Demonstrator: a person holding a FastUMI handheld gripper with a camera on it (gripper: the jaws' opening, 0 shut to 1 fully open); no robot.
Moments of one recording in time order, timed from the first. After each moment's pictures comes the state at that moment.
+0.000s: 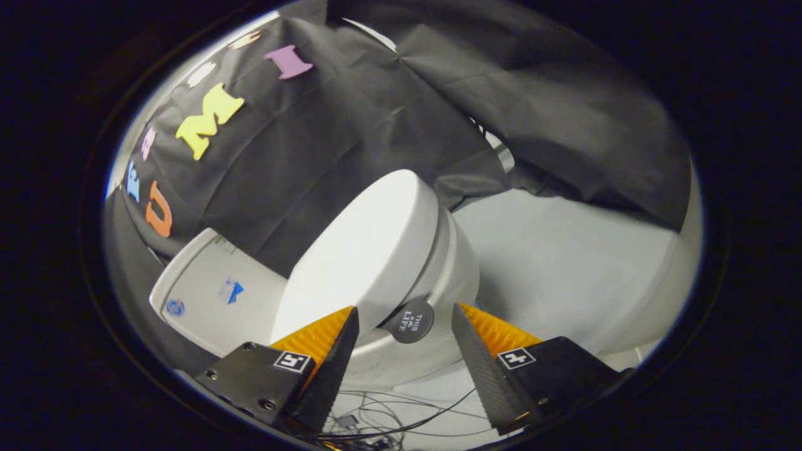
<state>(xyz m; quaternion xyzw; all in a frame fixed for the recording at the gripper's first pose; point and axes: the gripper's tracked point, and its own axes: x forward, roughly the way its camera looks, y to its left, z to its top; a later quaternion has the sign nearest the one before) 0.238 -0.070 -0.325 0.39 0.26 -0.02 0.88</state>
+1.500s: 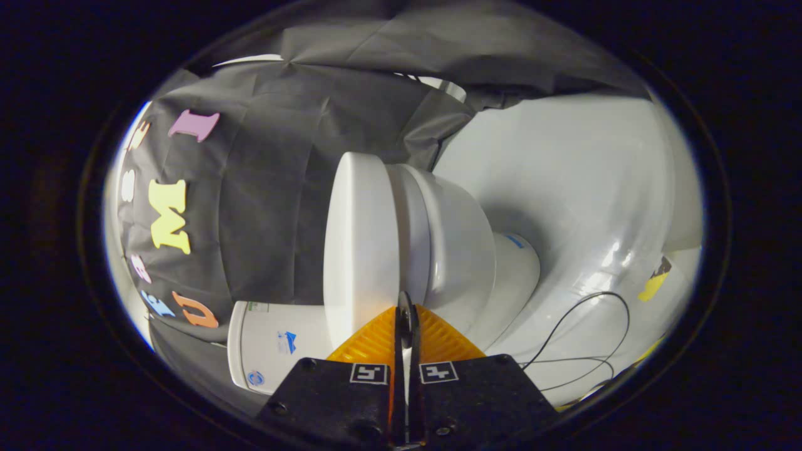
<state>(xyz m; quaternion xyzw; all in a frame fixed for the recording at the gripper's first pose) 0.247 -0.061 -0.327 0.59 0.30 -0.02 0.75</state>
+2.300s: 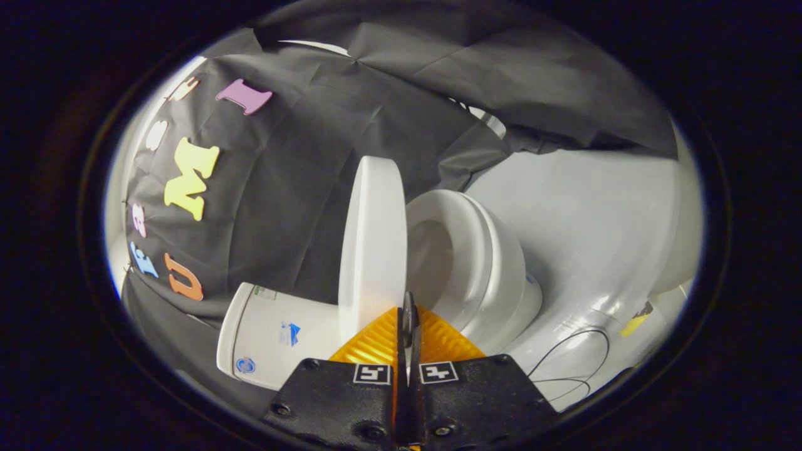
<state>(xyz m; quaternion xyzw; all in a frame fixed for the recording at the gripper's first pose) 0.246 -0.050 -0.253 0.50 0.25 -0.02 0.83</state>
